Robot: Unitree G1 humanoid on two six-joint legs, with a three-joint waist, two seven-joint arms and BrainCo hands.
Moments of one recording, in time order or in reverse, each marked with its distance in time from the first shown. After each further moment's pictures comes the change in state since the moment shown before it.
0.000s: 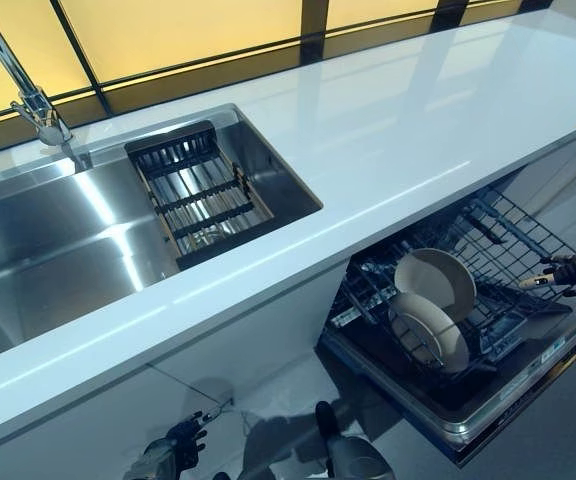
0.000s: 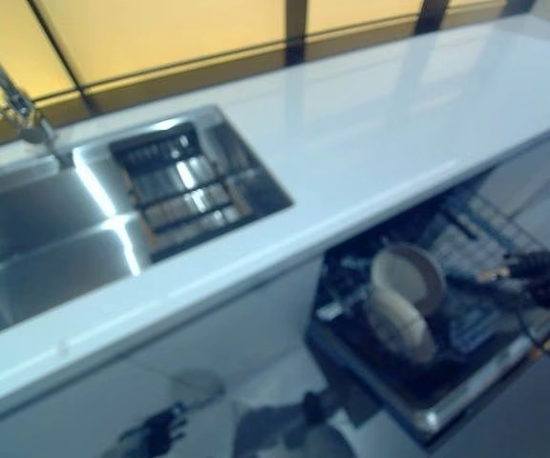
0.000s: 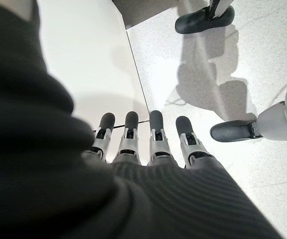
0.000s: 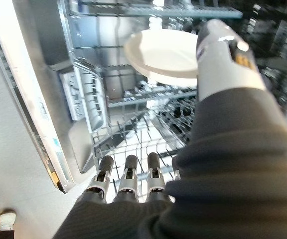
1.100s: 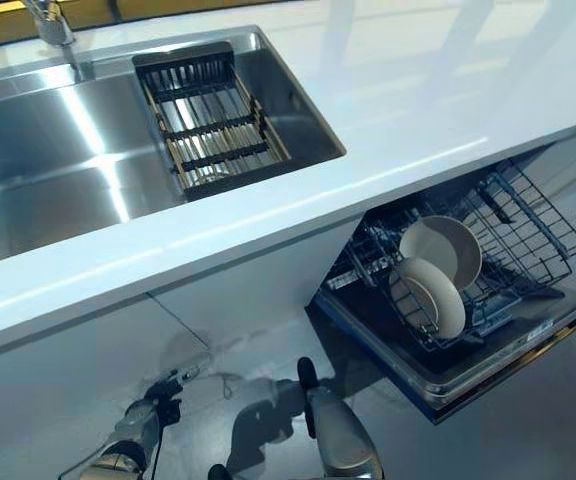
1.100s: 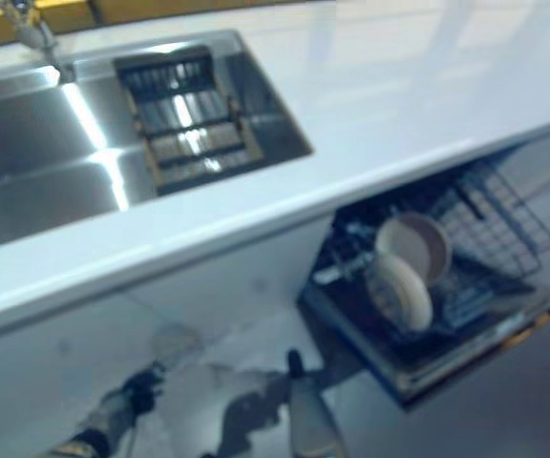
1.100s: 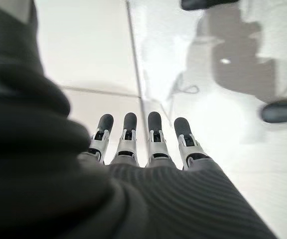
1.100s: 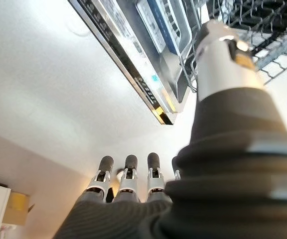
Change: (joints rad) left arm -0.087 0.065 0.025 0.044 -0.068 -0.031 0.094; right arm 0.359 -0.114 -0.482 0.466 0.138 -0.125 -0.102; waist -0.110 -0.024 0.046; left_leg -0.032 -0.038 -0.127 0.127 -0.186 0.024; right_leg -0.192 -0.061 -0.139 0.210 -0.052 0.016
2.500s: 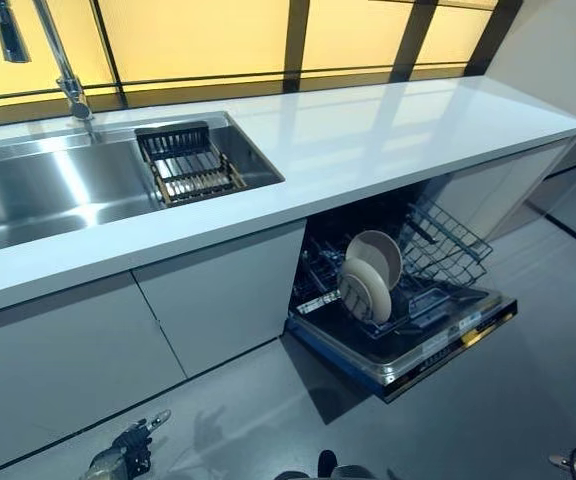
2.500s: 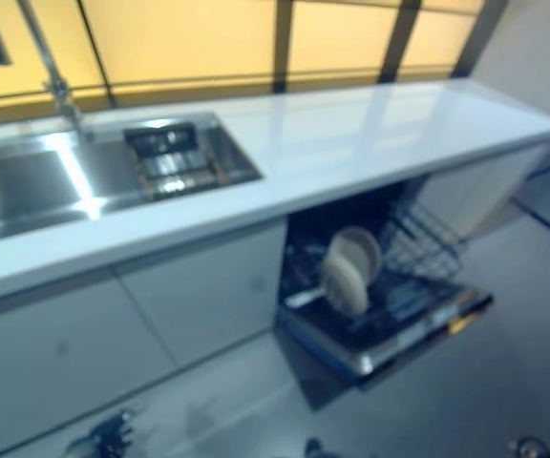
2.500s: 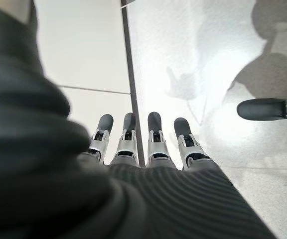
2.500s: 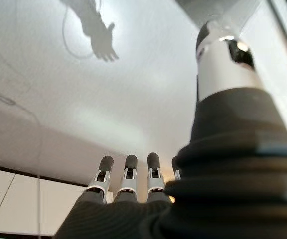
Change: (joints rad) left arm 0.122 0.084 0.051 -0.023 0.018 0.017 -0.047; right arm 0.164 0.523 0.032 0.160 -0.019 -0.098 -0.403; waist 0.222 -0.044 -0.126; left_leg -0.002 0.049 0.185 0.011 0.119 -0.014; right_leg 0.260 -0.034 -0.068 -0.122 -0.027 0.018
